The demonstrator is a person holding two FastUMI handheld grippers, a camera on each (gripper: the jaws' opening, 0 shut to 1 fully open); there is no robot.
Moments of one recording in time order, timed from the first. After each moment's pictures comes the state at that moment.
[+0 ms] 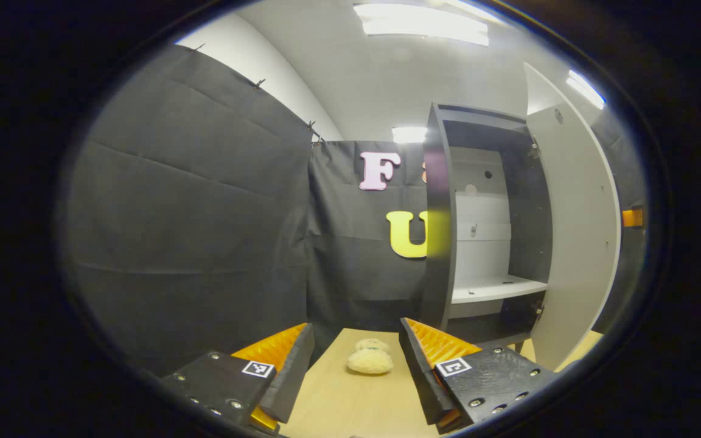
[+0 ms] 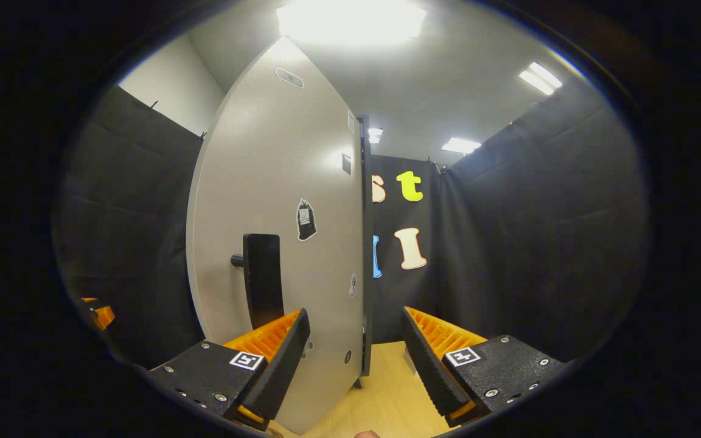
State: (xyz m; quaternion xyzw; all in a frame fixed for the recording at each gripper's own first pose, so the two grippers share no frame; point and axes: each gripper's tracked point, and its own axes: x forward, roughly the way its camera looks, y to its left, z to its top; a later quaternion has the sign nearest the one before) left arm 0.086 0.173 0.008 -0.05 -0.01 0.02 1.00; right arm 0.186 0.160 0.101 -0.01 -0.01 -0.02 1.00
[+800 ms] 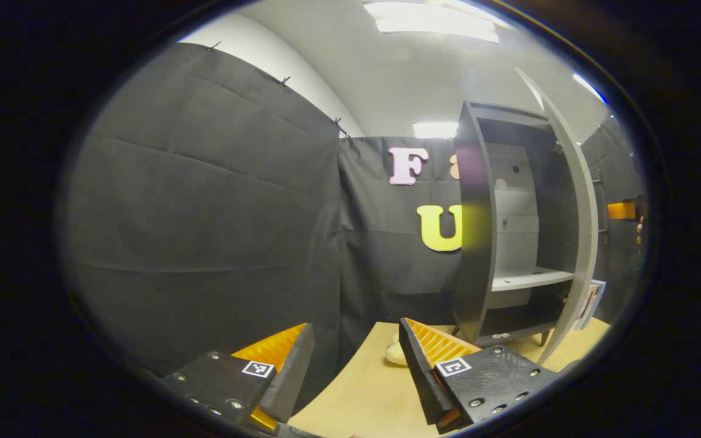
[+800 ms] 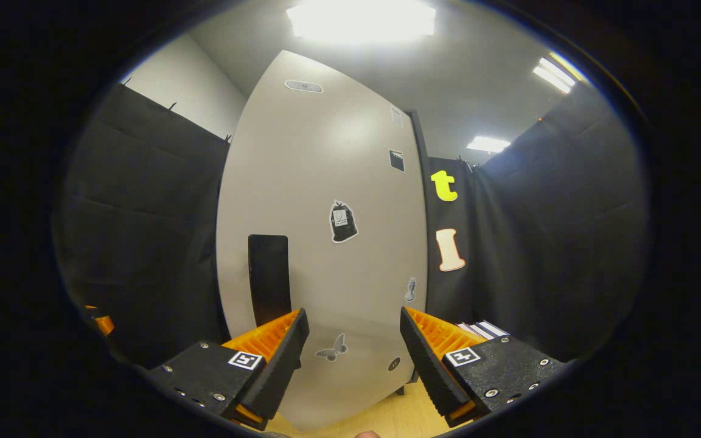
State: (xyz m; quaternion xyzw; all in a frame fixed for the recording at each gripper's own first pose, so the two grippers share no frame) left arm 0.061 0.254 -0.015 -0.05 0.01 0.07 1.00; right arm 0.229 0.253 0.092 -0.01 -0.02 0.05 1.00
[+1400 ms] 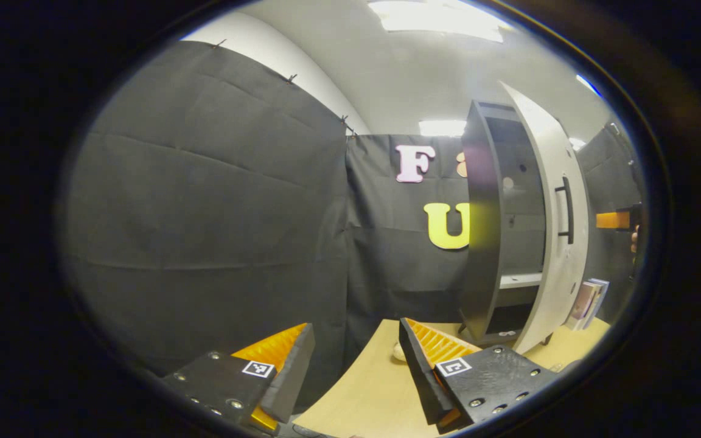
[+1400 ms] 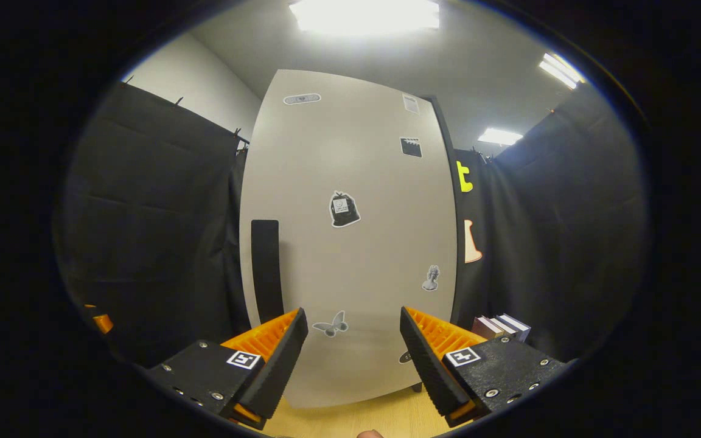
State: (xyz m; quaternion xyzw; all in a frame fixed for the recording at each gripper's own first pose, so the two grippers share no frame) left arm 0.060 0.258 -0.015 -0.05 0.01 0.08 1.00; right arm 0.237 0.264 0.070 0.00 0.00 0.07 1.00
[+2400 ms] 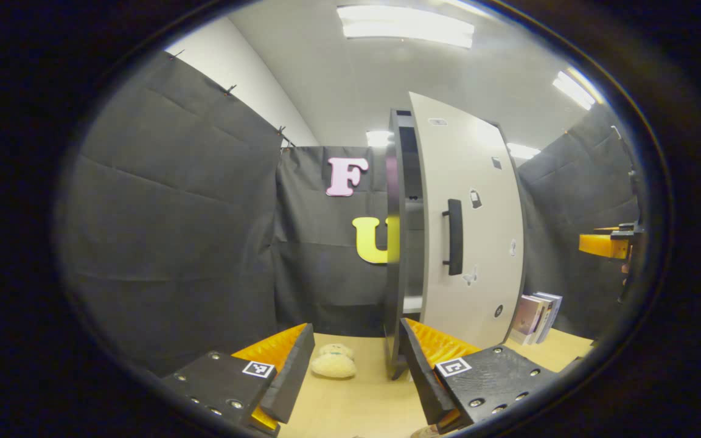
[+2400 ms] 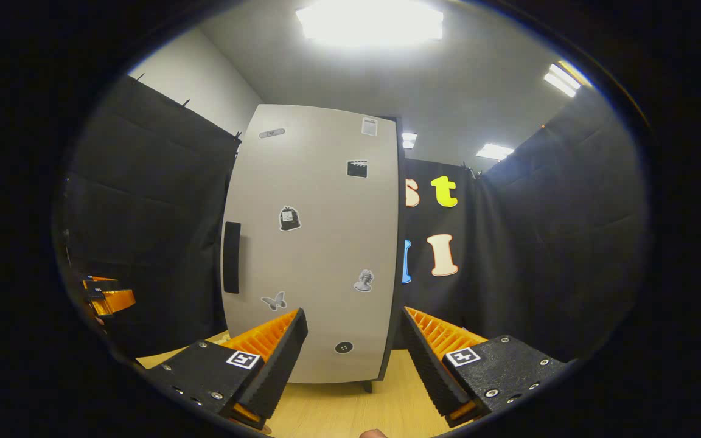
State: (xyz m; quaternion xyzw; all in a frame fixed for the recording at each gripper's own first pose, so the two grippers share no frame) left arm 0.075 0.066 0.049 -0.05 -0.02 -0.05 1.00; right arm 0.170 0.127 0.086 -0.04 -0.02 0.06 1.00
